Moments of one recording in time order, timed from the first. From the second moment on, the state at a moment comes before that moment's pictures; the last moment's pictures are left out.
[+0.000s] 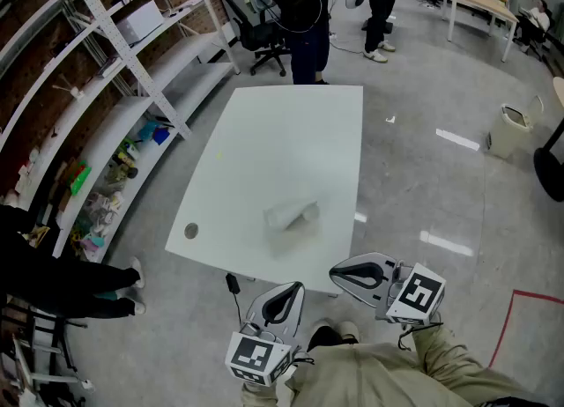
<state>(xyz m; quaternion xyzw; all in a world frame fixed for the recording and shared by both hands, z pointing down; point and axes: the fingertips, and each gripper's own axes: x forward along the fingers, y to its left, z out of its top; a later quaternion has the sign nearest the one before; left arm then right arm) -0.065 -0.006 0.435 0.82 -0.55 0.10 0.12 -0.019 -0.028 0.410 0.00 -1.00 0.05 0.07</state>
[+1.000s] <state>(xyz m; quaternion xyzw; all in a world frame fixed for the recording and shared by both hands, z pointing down) -0.146 -0.105 0.461 0.84 -0.51 0.12 0.13 -0.104 -0.120 0.433 0.04 -0.99 0.07 0.09</state>
